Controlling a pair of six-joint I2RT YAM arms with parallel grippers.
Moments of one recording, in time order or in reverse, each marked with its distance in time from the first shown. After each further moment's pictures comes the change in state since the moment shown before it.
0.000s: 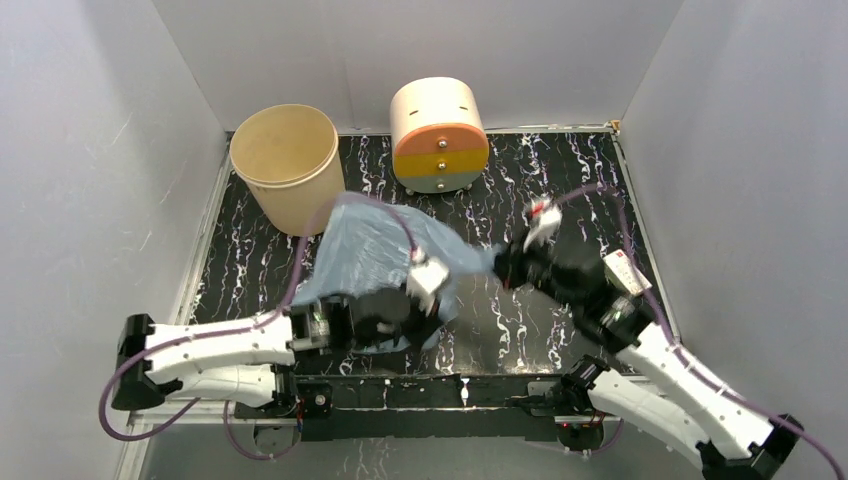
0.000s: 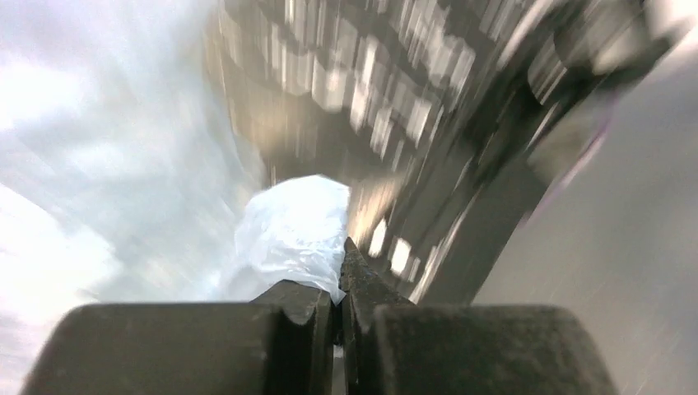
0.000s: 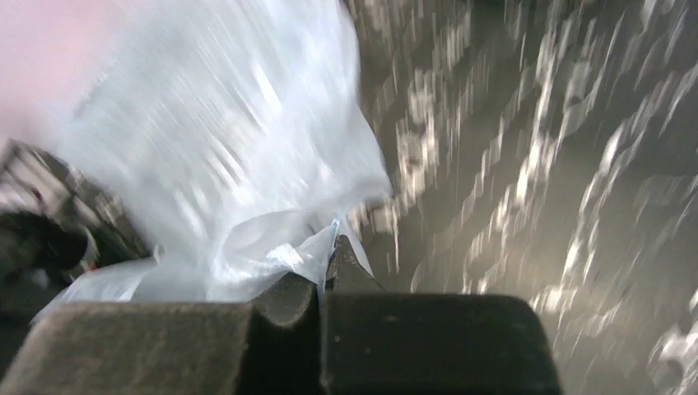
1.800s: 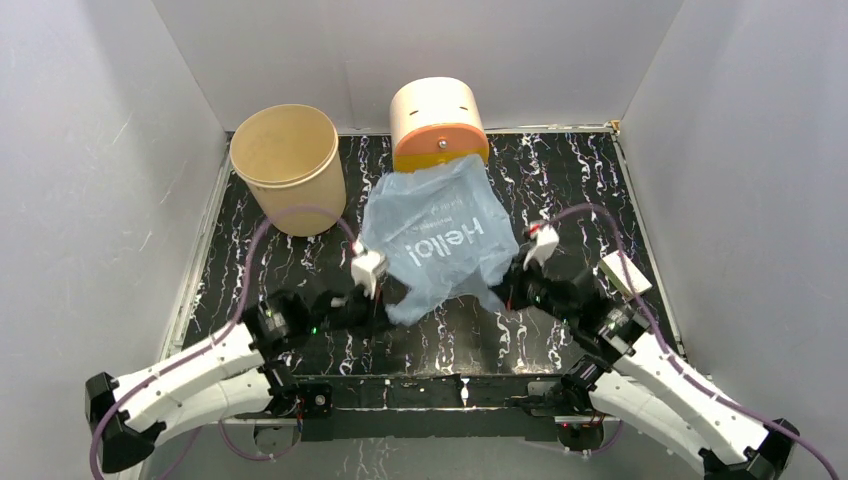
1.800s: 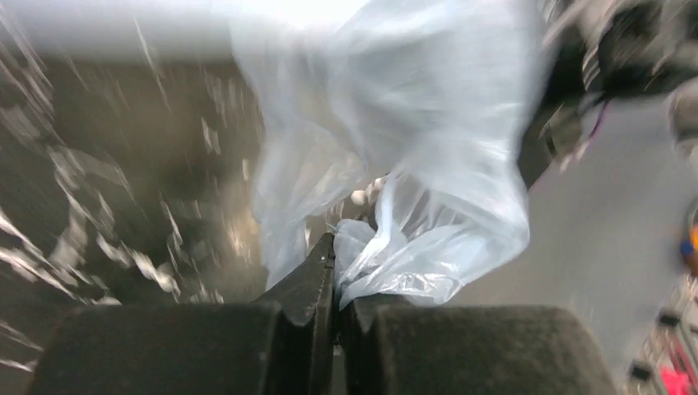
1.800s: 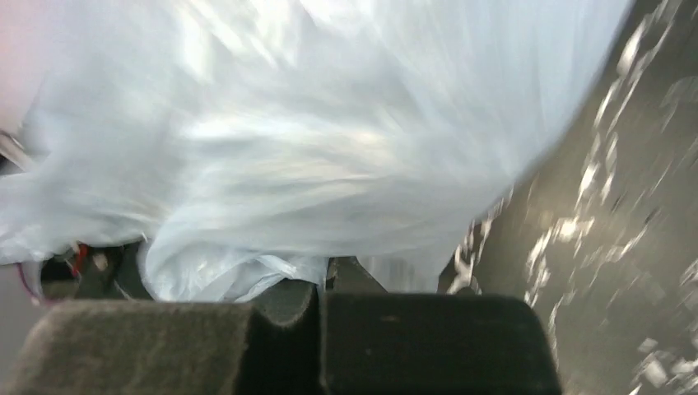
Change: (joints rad) left arm 0.398 -0.293 -0.106 -0.192 0.356 -0.061; right arm 0.002 -0.029 -0.052 -0.048 -0.006 0.074
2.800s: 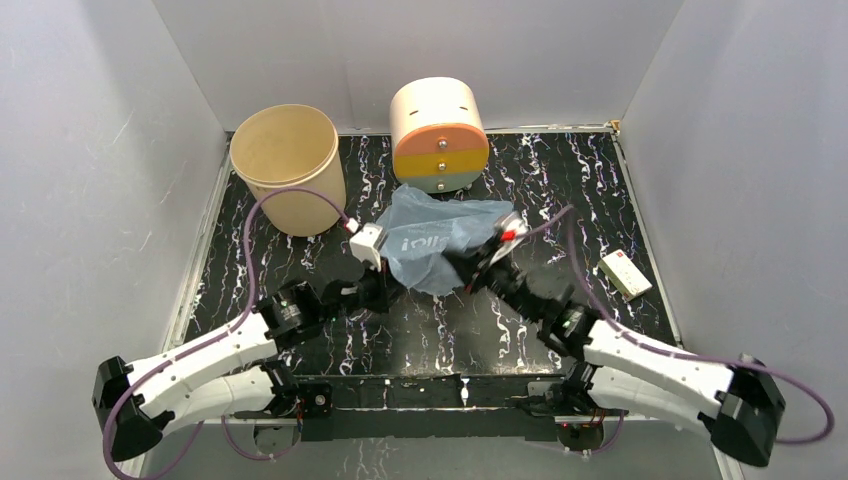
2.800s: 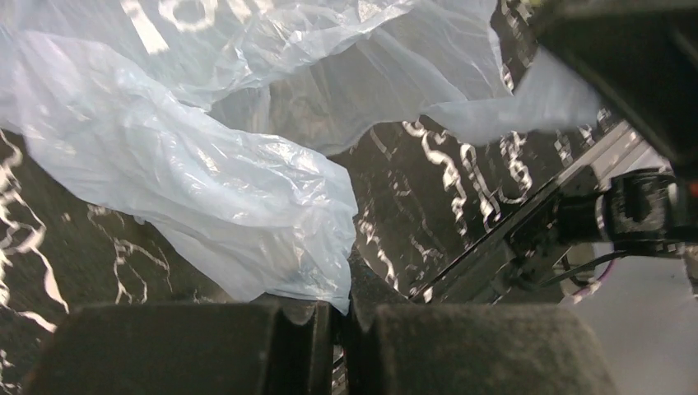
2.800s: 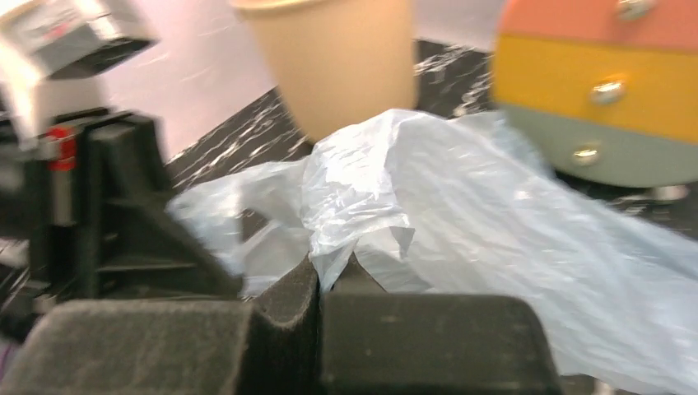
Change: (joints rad) left arm -0.011 0.153 0.116 0.195 -0.298 -0.040; right arm 0.283 0.299 -0.099 0.967 0.166 -0.267
